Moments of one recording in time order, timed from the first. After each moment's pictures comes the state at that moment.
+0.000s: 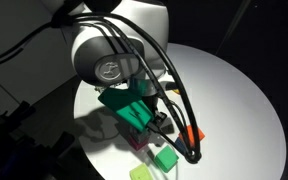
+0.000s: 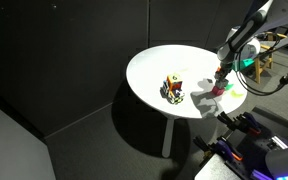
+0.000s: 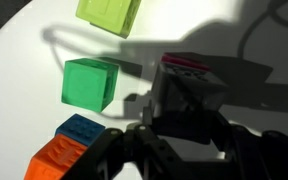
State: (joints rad) arm -0.38 0.59 -0.23 -2.17 -0.04 2.73 -0.36
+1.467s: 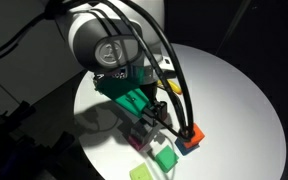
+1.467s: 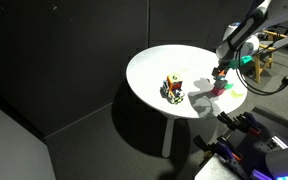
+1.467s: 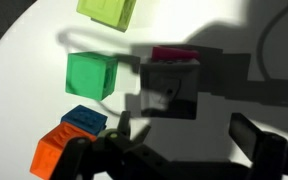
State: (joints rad) arm -0.31 0.56 -0.27 -2.17 -0.09 2.70 -0.25
